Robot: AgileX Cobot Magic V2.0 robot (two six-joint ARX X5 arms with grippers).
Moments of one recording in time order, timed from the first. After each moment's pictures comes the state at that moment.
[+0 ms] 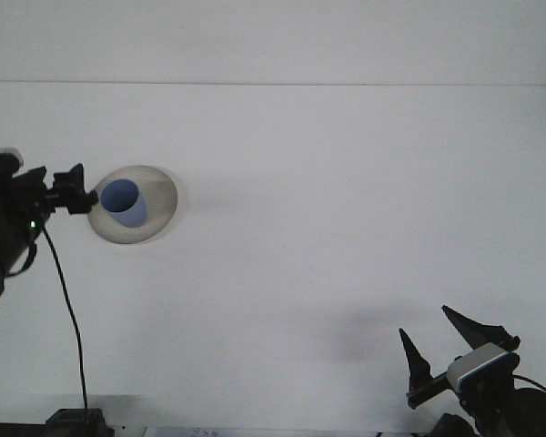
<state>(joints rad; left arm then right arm) 0.02 1.04 1.49 -0.68 0.06 -0.09 0.79 0.18 0.72 -0.82 0.32 0.08</state>
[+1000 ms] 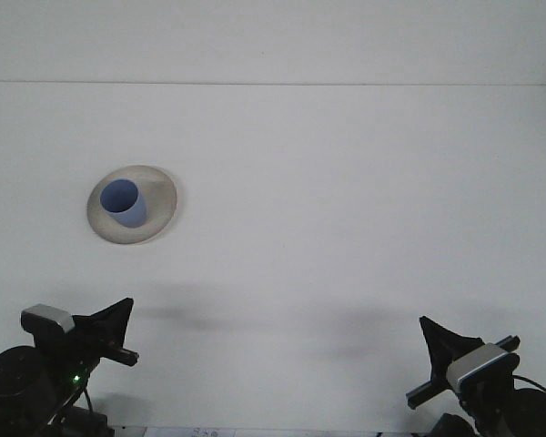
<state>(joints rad) -0.23 0.27 0.66 -0.58 0.19 -0.28 0.79 0.18 0.72 -0.82 0.31 0.08</state>
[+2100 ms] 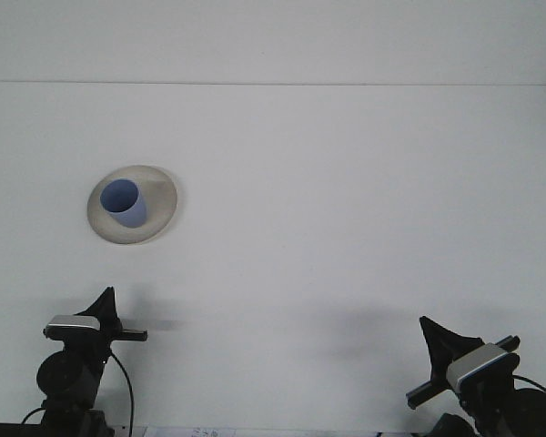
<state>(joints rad) -0.07 0.02 0.05 -0.06 -0.08 0.06 0.79 0.18 0.72 -0.82 0.31 0.08</state>
